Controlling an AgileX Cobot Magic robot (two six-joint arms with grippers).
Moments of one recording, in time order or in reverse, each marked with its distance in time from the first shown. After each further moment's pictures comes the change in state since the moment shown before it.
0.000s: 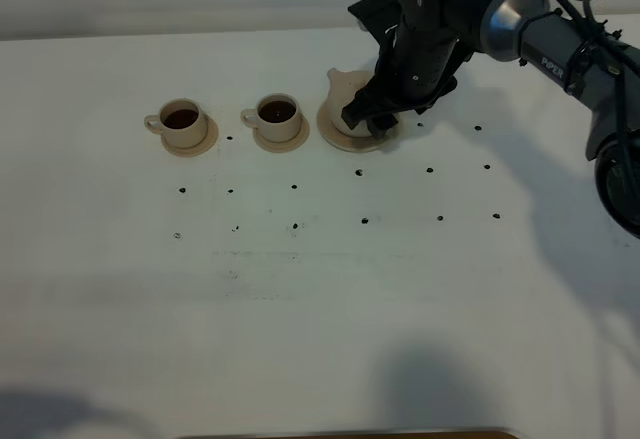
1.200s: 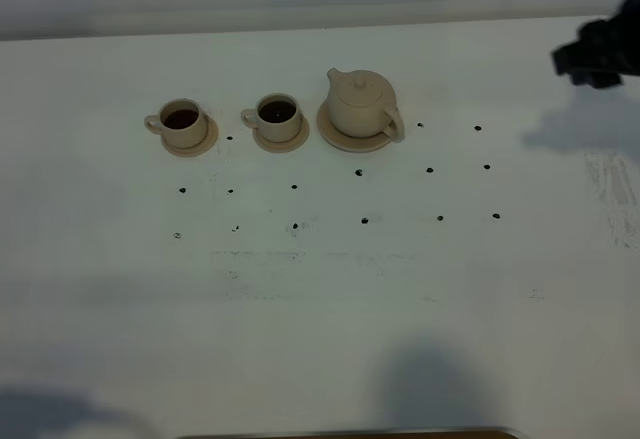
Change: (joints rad) left arm 0.000 0.000 0.000 0.000 0.000 0.000; right arm -0.350 -0.832 0.849 0.065 -0.312 -0.022
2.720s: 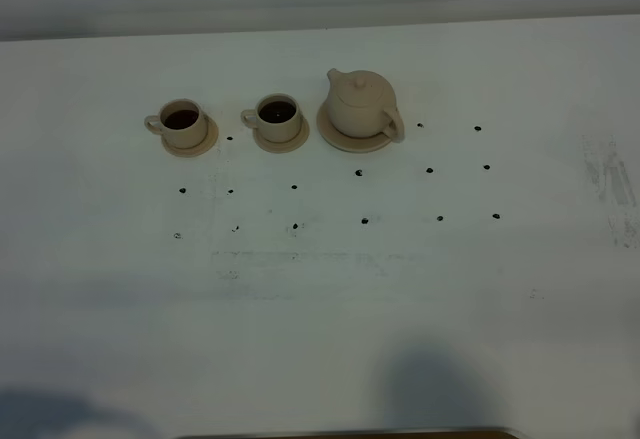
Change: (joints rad) left arm 0.000 0.000 0.000 0.000 0.000 0.000; right arm -0.038 -1.405 0.706 0.069 0.315 0.118
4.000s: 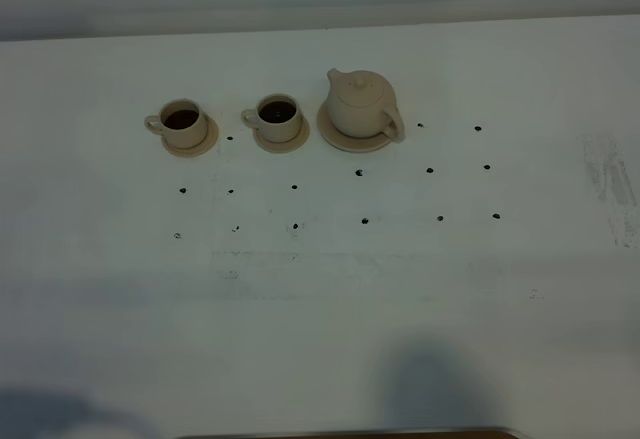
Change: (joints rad) left arm 0.000 0.000 0.000 0.000 0.000 0.000; right arm -0.069 -0.139 0.012 -0.007 0.022 -0.003
